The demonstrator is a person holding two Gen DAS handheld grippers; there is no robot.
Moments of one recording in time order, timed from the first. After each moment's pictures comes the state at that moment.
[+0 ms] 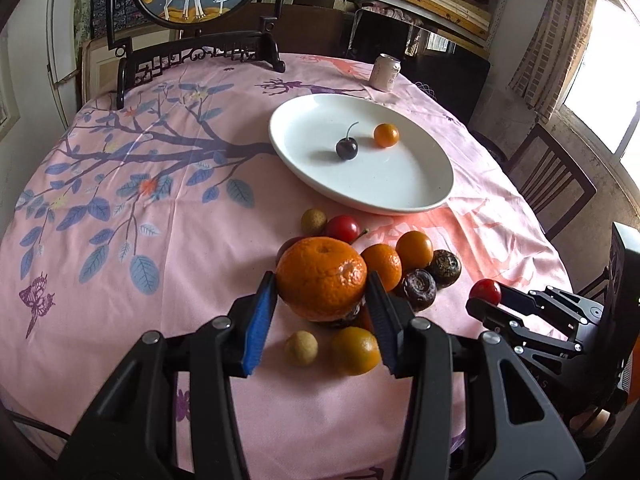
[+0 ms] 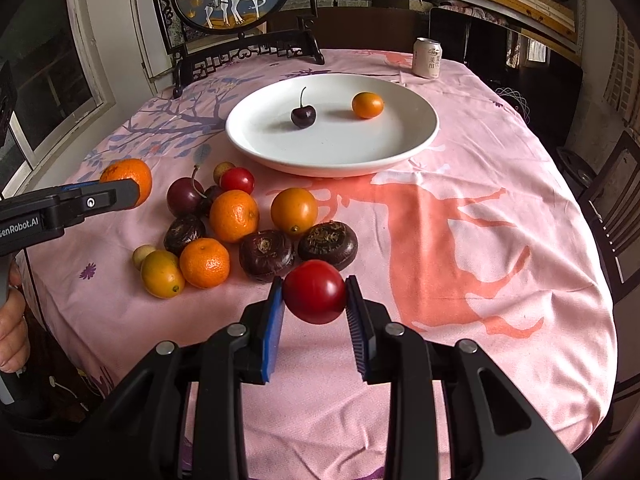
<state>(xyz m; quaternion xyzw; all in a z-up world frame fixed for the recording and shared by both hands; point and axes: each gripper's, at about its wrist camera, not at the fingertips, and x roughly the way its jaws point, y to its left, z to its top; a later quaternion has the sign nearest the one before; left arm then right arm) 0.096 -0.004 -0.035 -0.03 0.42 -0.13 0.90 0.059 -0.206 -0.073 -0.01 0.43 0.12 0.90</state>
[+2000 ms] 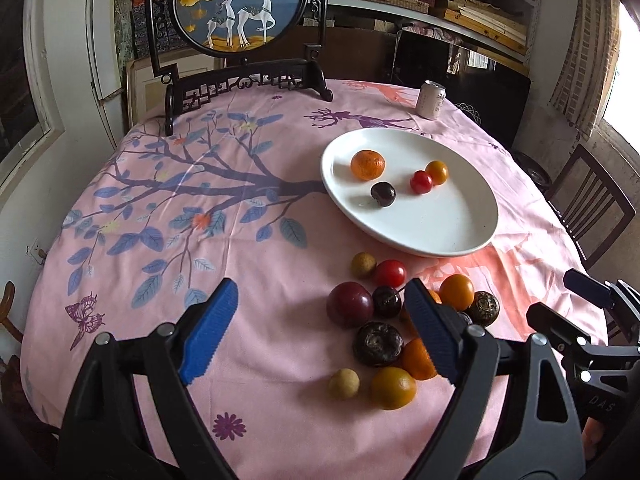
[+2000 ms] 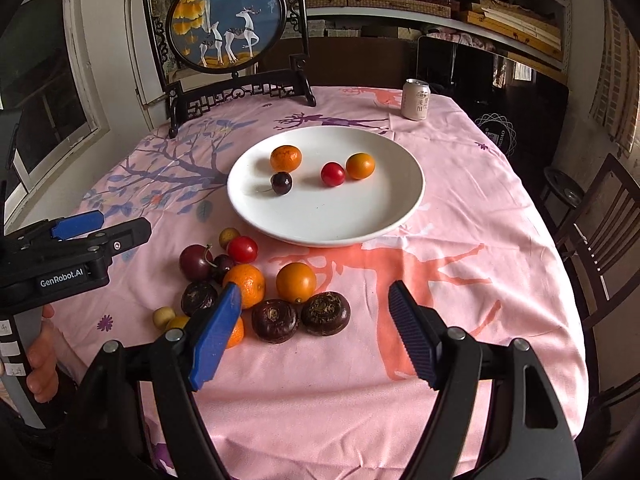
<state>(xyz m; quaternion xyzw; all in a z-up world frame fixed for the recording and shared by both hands) 0.099 0.006 -0.016 -0.01 0.39 -0.04 0.92 0.067 -0.201 -0.023 -0.01 0.39 0.09 0.92</state>
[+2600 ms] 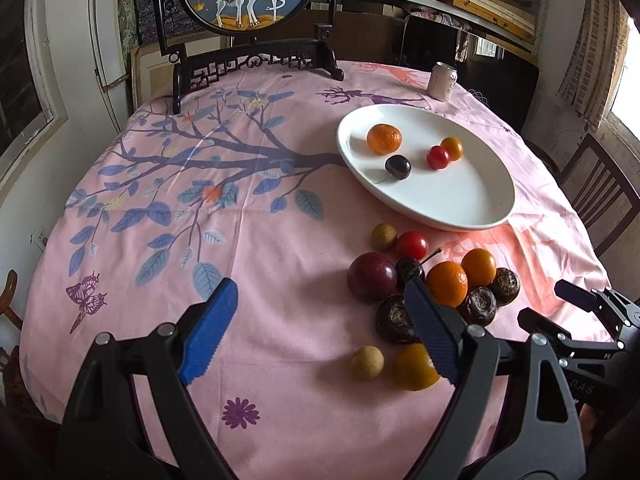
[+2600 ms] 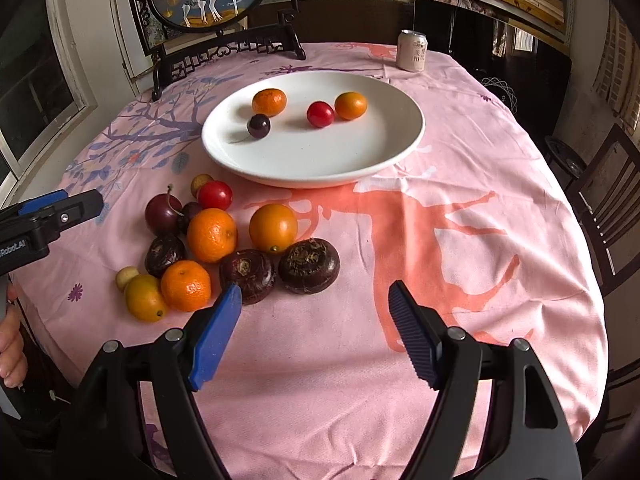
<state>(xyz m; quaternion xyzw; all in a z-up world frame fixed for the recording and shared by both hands) 0.096 0.019 -0.040 -0.01 0.42 -0.03 0.91 0.080 -0.210 -0.073 0.00 0.45 0.08 0.89</state>
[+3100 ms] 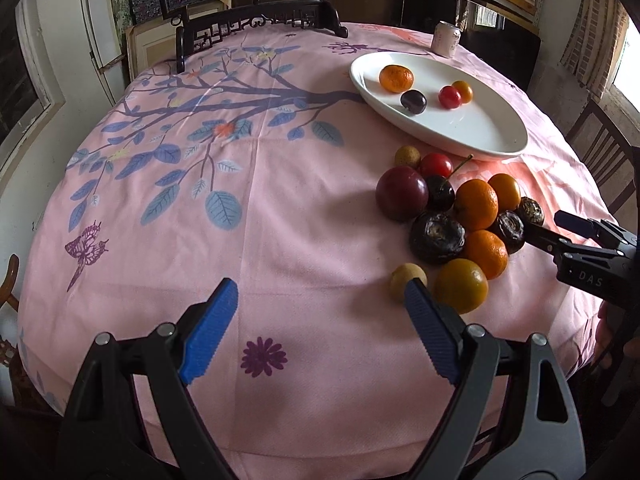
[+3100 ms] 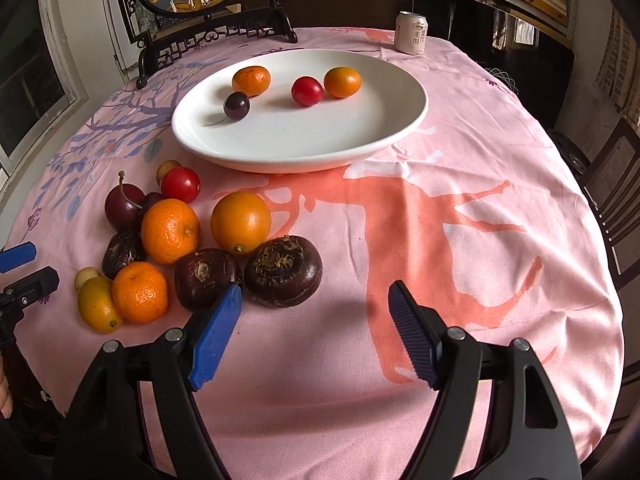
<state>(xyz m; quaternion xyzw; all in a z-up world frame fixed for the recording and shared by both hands) 0.069 0.036 -0.077 0.01 0.46 -0.03 0.89 0.105 -0.214 -0.101 -0.01 0.46 0.08 0.89</state>
